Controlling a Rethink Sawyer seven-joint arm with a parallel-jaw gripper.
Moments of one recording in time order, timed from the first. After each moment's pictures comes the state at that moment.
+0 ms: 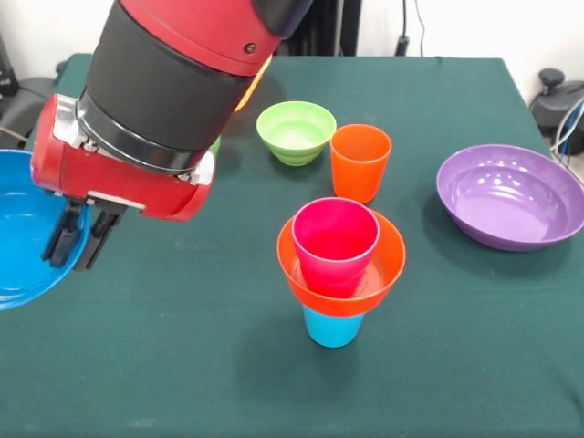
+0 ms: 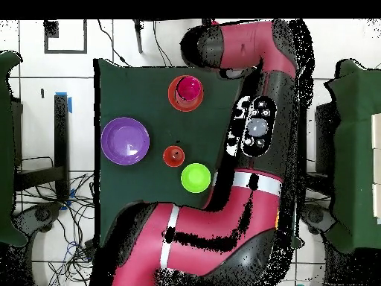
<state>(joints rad) -0.20 -0.18 -0.10 0.43 -0.45 1.07 1.50</state>
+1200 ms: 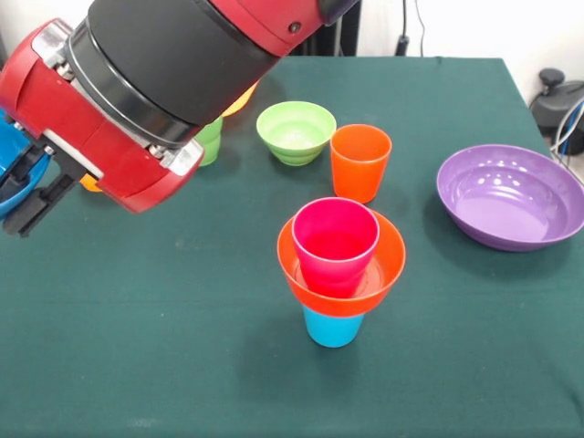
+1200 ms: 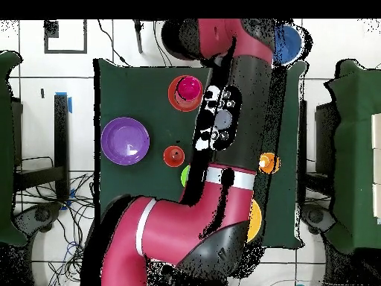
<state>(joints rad) -0.13 -0.06 -0.35 0.19 -0.45 1.19 1.93</state>
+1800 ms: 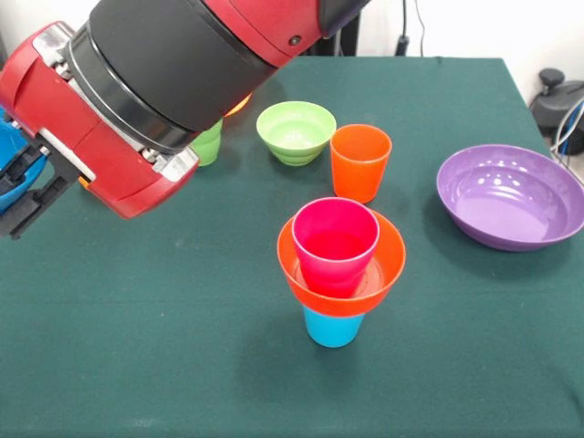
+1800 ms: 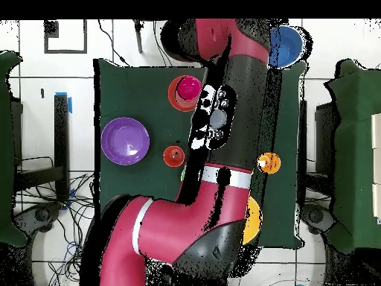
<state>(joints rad) -0.12 -0.05 -0.39 0.19 -0.45 1.17 2.05</state>
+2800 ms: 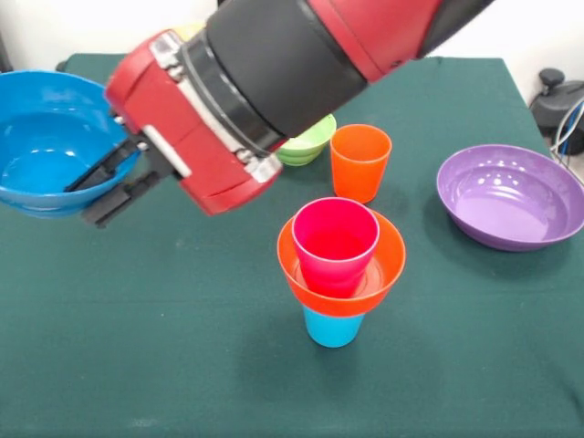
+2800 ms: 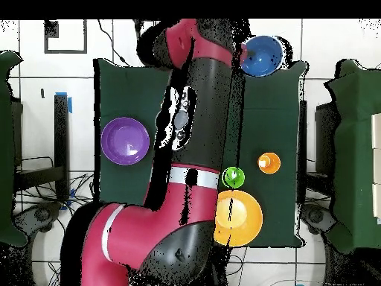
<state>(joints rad) -0.03 -0.05 -0.49 0.28 -0.45 1.16 2.21</state>
